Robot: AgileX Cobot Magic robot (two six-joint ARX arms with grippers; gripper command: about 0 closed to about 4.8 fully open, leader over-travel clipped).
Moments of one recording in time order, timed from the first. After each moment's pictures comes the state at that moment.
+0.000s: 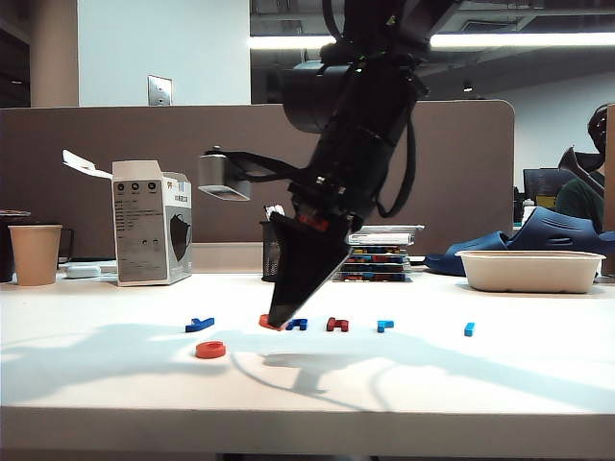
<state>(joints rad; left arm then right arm) -0.73 1.27 1.49 -0.90 -0.11 -0.46 0.68 1.98 1.47 -0.77 -0.35 -0.71</state>
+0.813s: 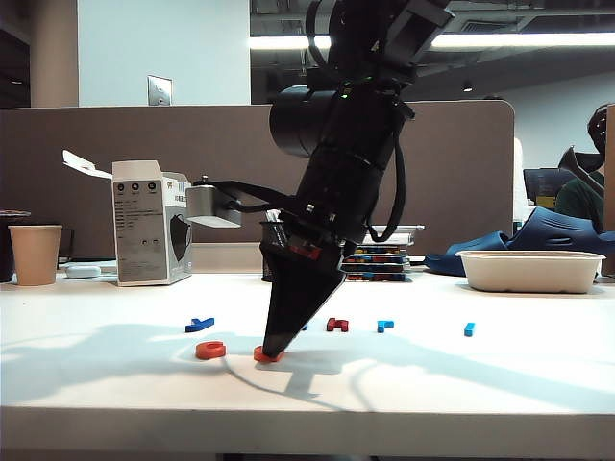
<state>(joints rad) -0.73 1.27 1.49 -0.90 -0.11 -0.46 0.70 2.03 1.47 -0.77 -0.34 -0.70</state>
